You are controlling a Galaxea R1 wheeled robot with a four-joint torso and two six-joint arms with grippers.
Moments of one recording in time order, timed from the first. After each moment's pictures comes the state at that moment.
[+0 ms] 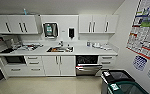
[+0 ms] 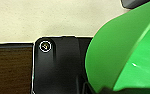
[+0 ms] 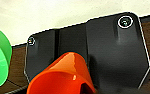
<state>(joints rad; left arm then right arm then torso) 1.42 2.96 -2.63 -0.22 -0.06 0.21 -1.50 3.04 -2.70 -0.65 0.08 0.75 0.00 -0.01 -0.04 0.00</state>
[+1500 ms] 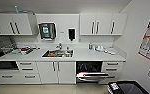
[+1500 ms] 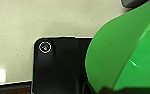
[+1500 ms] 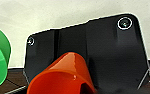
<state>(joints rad) 1.42 2.96 -2.63 -0.22 -0.06 0.21 -1.49 3.04 -2.71 -0.66 0.08 0.75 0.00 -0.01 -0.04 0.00</state>
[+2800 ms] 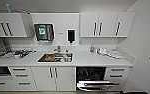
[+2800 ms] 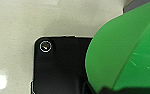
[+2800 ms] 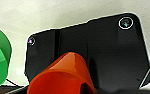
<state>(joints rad) 1.42 2.96 -2.63 -0.22 -0.06 0.21 -1.50 3.04 -2.71 -0.66 0.08 0.75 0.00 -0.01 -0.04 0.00</state>
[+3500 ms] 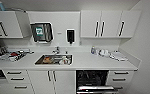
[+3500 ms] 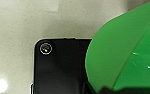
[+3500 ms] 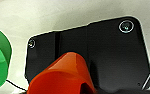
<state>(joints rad) 1.41 2.96 -2.63 -0.22 -0.06 0.21 -1.48 3.04 -2.71 -0.66 0.08 0.75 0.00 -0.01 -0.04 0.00</state>
